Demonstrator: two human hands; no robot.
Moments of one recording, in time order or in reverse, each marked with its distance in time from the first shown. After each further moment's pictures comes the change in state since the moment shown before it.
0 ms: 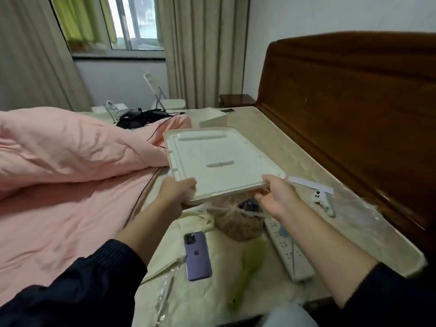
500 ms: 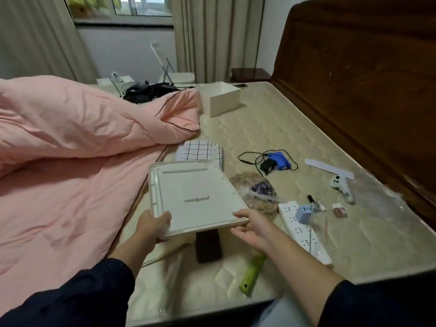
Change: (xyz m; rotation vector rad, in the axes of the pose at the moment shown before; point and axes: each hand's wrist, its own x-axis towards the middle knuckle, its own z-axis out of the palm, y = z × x) left_hand 0.053 -0.152 -0.124 0.357 0.201 -0.162; right_hand 0.035 0.145 -0.041 -0.248 0.012 0.441
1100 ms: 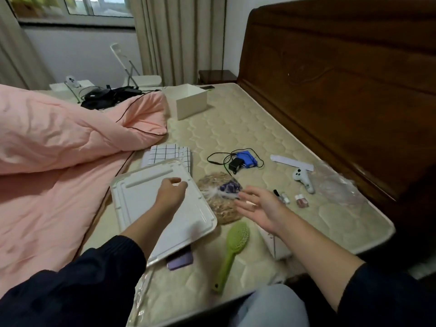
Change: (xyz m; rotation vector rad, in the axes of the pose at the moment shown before) left_hand -0.059 0.115 0.110 0.074 -0.179 0.239; right_hand -0.032 -0.078 -0.072 -0.034 -0.011 -0.255
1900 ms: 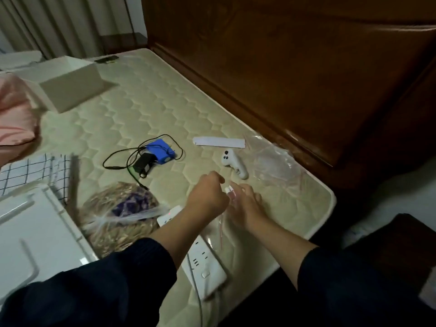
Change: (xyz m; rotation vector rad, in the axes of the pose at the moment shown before) left_hand -0.001 0.063 0.364 0.705 -0.496 0.432; right_hand 0.141 -0.027 -0.249 -1.294 0.467 -0.221
